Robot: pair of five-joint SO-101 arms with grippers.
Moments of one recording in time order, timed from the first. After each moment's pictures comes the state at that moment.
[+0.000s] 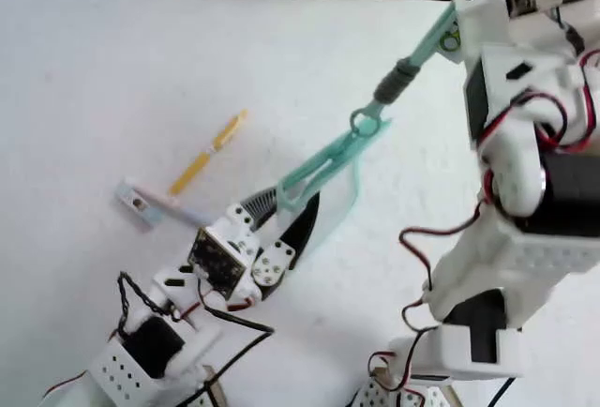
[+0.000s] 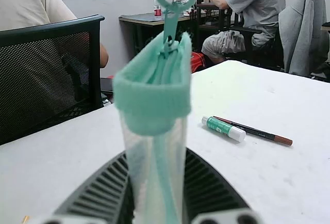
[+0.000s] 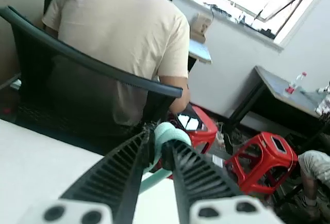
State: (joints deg) left arm 37.1 -93.4 89.6 19.3 -3.4; right arm 3.4 0.7 -71.6 85.0 26.0
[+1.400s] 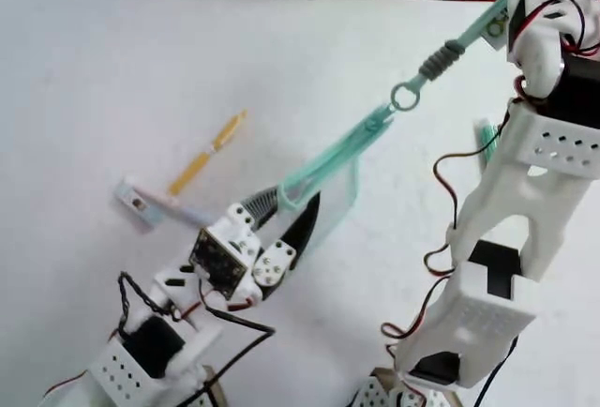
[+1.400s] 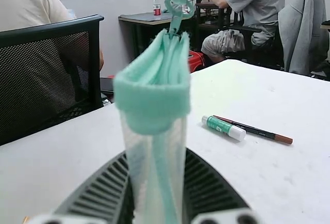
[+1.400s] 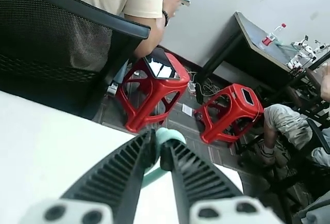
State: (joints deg) left arm 37.1 -93.4 89.6 19.2 -3.7; right arm 13.9 17.0 -71.6 77.2 34.3
